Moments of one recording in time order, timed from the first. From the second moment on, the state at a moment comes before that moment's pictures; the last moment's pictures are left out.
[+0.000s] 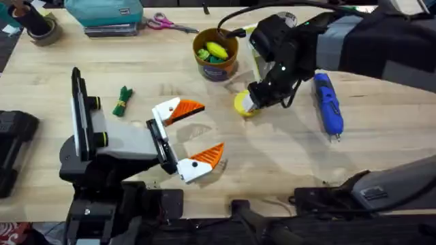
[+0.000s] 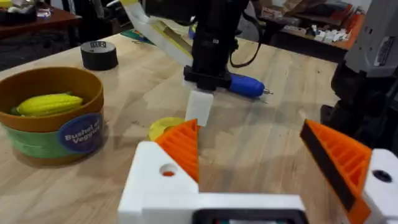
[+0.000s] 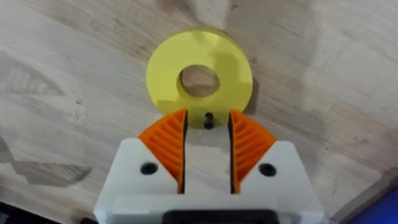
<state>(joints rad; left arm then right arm) 0.00 0.01 0.01 -0.12 1.13 -0.03 0.53 1.69 1.13 -0.90 -0.10 0.16</state>
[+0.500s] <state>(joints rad) 0.00 0.01 0.01 -0.12 1.13 -0.03 0.53 1.69 1.16 -0.92 -0.10 0.16</state>
